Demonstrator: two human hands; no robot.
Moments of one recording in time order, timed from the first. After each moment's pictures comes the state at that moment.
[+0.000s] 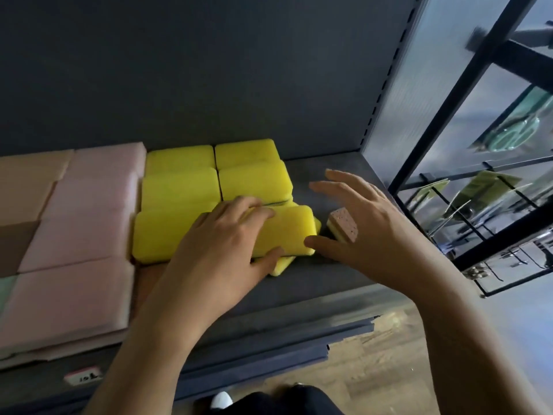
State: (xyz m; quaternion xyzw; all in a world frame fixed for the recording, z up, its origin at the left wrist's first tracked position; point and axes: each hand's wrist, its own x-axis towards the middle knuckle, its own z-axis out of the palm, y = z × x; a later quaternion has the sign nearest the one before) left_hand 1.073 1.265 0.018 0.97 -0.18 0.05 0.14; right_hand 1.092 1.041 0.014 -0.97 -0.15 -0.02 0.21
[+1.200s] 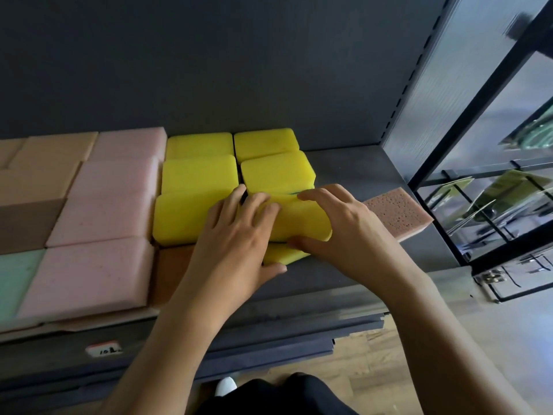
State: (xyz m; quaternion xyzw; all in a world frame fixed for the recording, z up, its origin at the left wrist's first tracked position) left_hand 1.071 1.272 -0.012 0.98 -0.17 0.05 0.03; right_hand 1.100 1.078 -0.021 -0.95 -0.18 -0.03 0.26
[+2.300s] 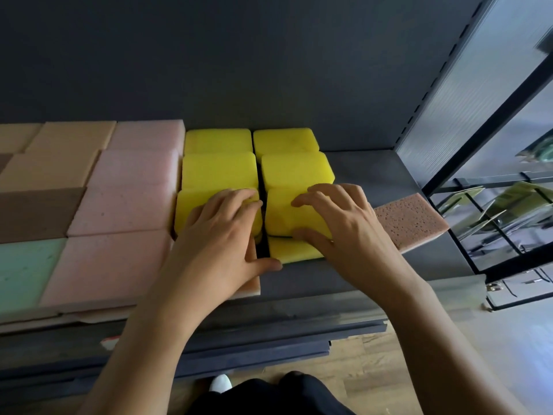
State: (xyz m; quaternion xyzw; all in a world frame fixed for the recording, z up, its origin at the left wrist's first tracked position) left_hand 1.065 1.317 0.000 0.98 -0.14 0.02 0.11; right_hand 1.098 1.107 -0.024 -0.95 -0.23 -0.10 0.19
